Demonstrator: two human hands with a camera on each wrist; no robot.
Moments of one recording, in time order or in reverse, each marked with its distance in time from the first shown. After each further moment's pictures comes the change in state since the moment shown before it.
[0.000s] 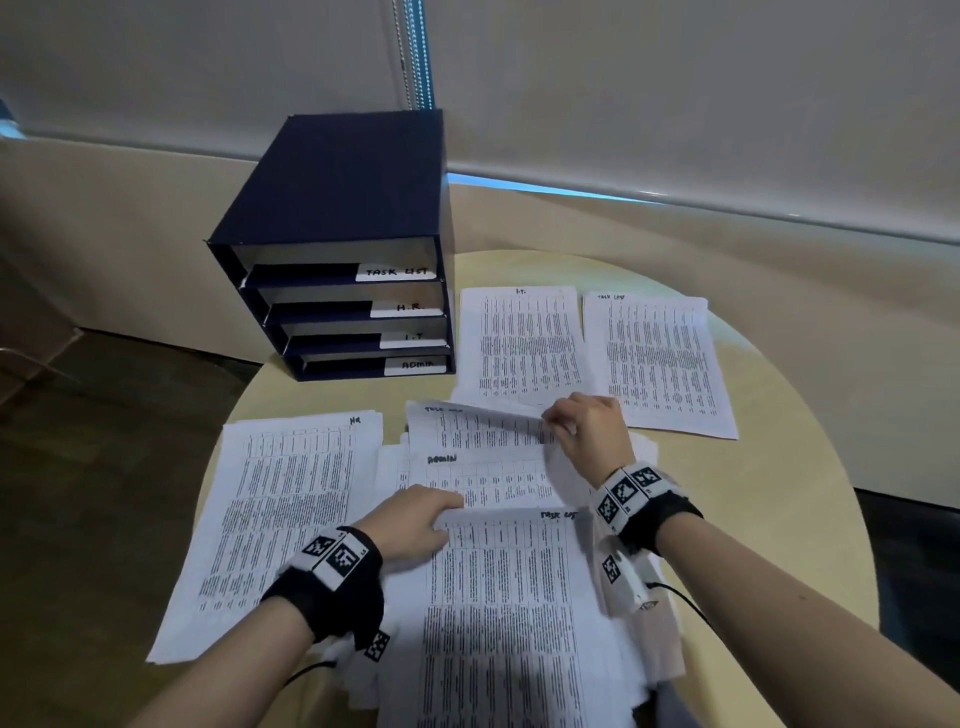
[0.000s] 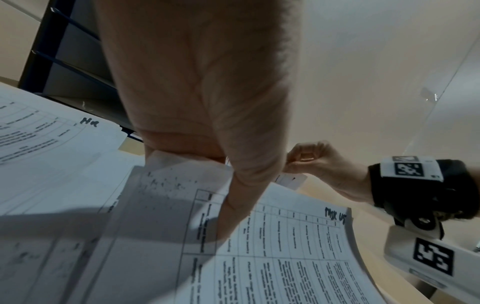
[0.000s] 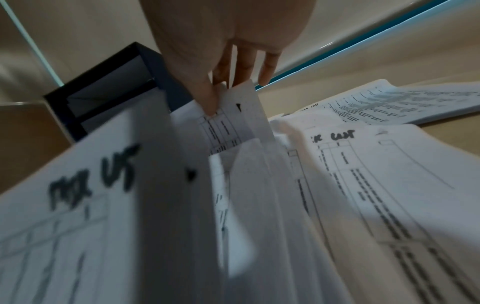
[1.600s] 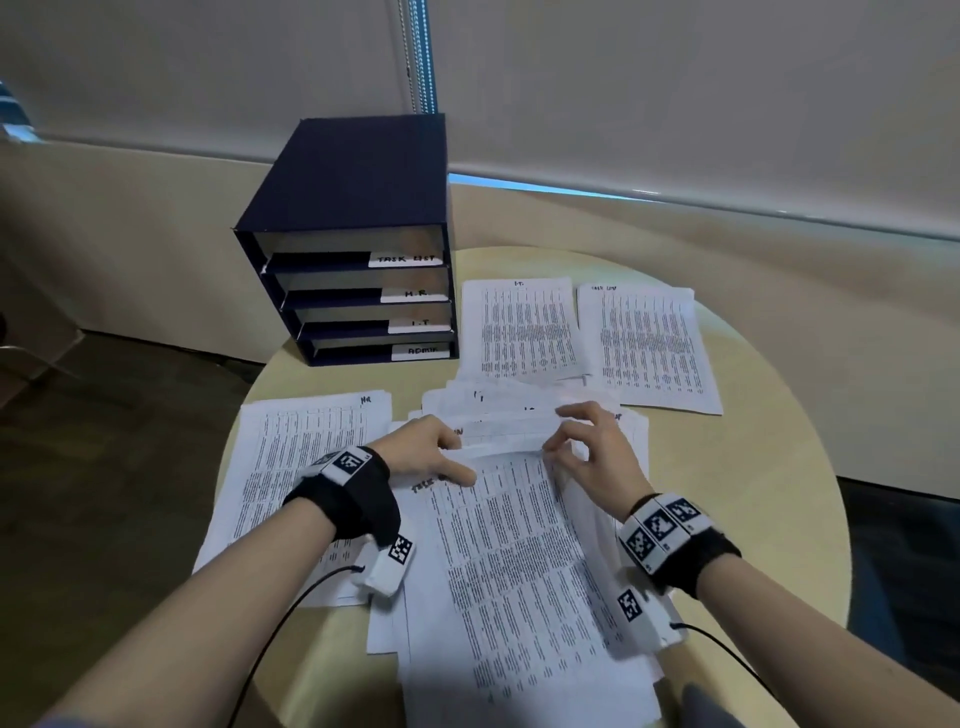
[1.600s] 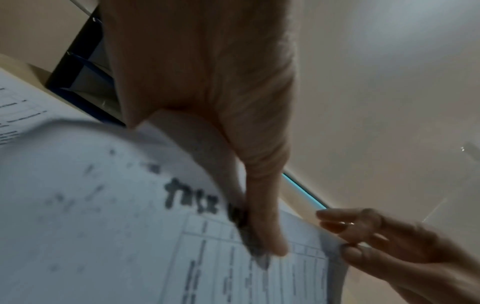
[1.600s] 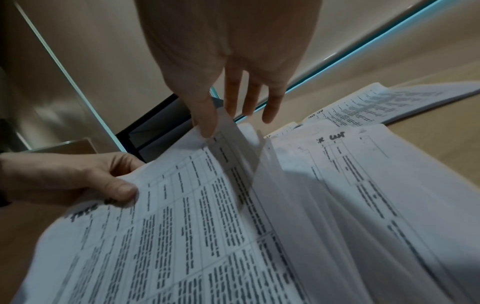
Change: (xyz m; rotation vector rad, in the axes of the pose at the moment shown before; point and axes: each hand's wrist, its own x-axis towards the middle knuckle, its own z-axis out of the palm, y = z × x) left_hand -0.001 0.010 -0.036 -0.362 0.067 -0.055; right_hand -0.074 -0.028 -0.025 0.311 -0.103 0.080
